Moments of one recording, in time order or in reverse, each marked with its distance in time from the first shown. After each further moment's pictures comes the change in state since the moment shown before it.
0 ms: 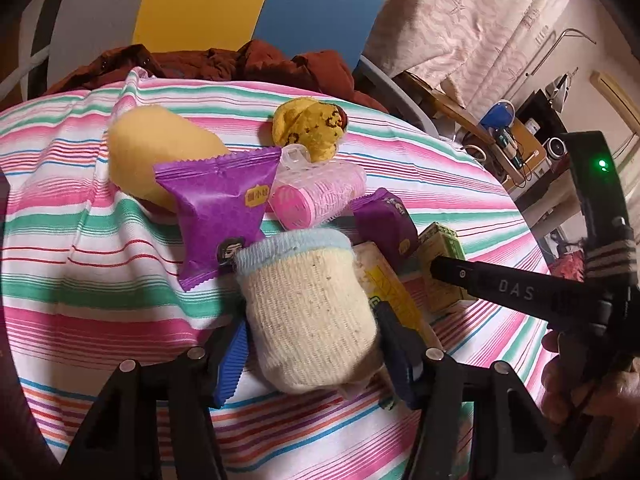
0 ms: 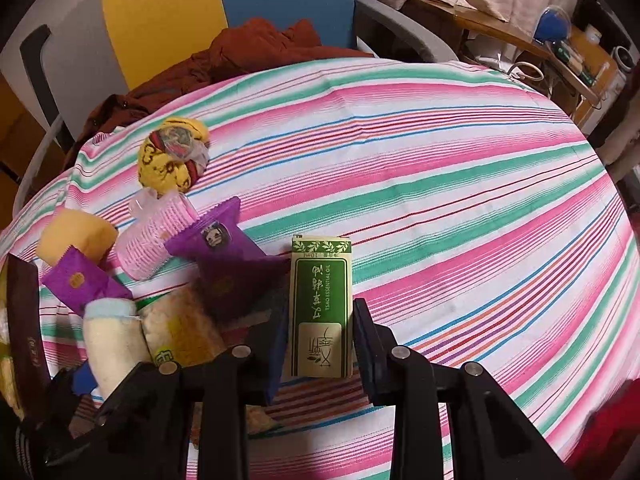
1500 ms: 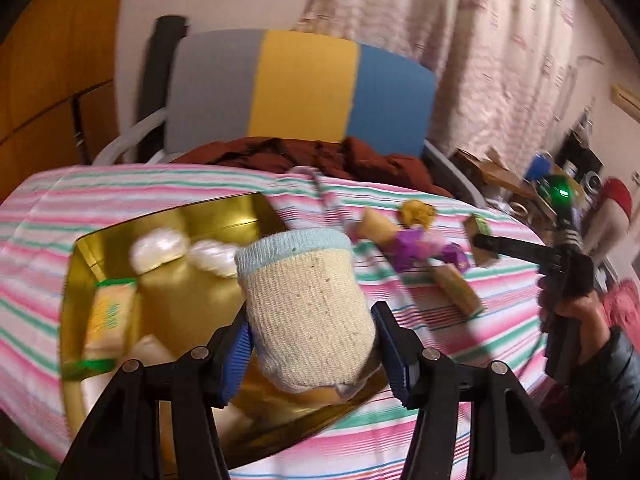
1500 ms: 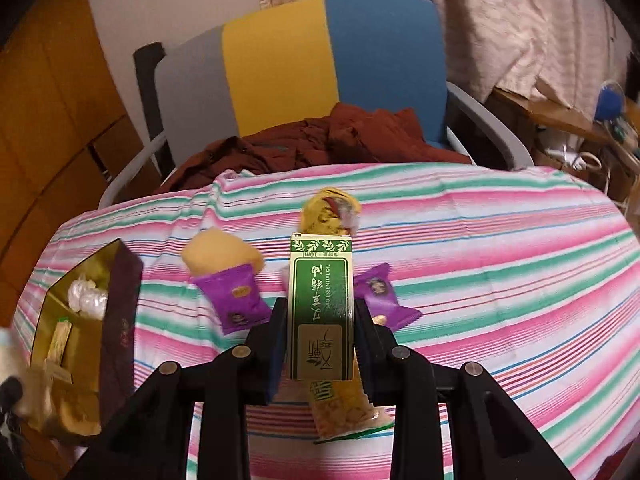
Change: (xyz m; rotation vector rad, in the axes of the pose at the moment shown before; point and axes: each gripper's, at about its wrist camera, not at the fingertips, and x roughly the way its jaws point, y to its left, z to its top) left arm -0.234 0.096 -0.071 -0.028 -0.277 0.262; right arm -0.080 0.066 -0.024 -0.201 -0.299 0.249
